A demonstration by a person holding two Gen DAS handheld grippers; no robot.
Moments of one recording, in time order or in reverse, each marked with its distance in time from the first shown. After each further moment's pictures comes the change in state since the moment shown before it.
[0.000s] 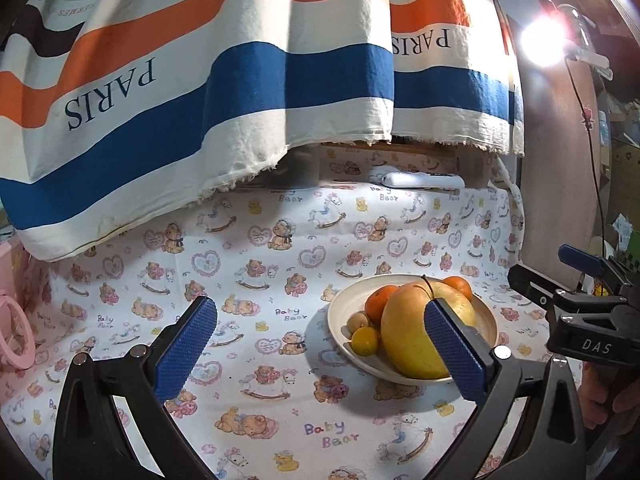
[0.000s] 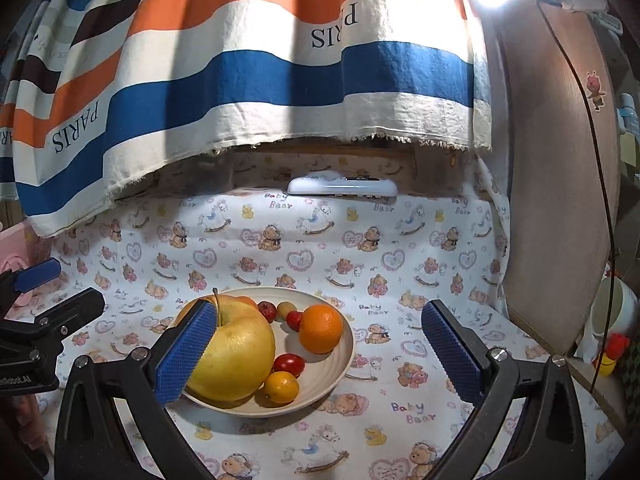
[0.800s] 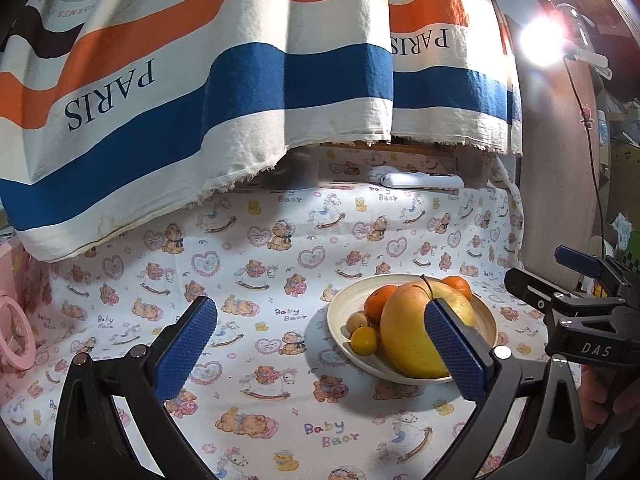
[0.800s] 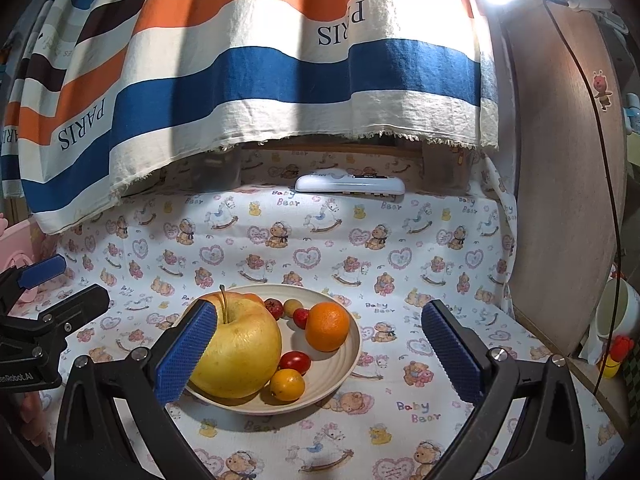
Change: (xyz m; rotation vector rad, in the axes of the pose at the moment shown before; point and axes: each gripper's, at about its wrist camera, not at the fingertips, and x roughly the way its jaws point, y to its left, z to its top) left arm -0.001 -0.001 0.000 0.008 0.004 -0.005; right arm 0.001 0.002 0.000 -0.009 0.011 0.023
